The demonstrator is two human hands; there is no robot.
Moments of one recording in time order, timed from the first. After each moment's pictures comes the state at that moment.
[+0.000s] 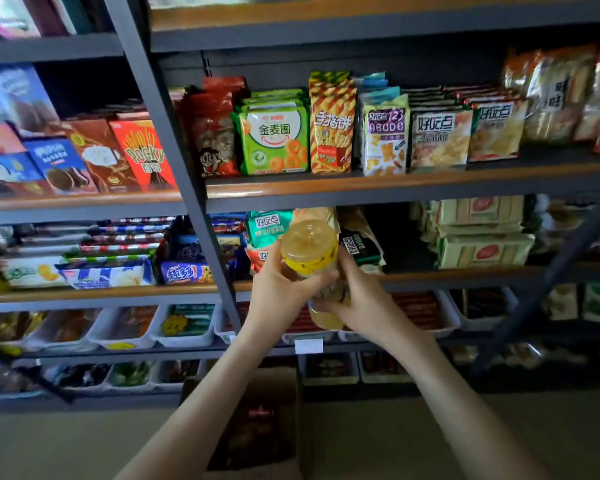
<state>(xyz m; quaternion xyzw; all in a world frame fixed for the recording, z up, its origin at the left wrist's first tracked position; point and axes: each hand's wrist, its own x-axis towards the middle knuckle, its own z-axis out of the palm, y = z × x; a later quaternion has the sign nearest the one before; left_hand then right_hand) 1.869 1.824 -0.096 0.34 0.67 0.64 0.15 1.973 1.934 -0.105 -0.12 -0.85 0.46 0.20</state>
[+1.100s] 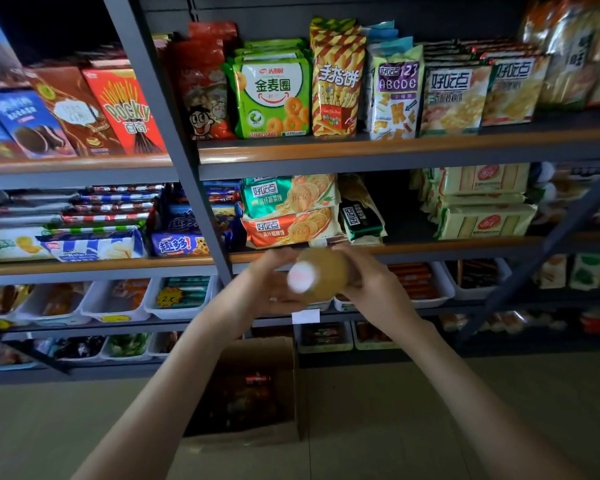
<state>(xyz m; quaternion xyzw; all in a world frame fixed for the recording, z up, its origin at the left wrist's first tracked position) 1.835 1.798 -0.107 0.25 0.67 0.54 0.45 1.969 1.944 -0.167 -0.15 -0.89 0.32 0.30</state>
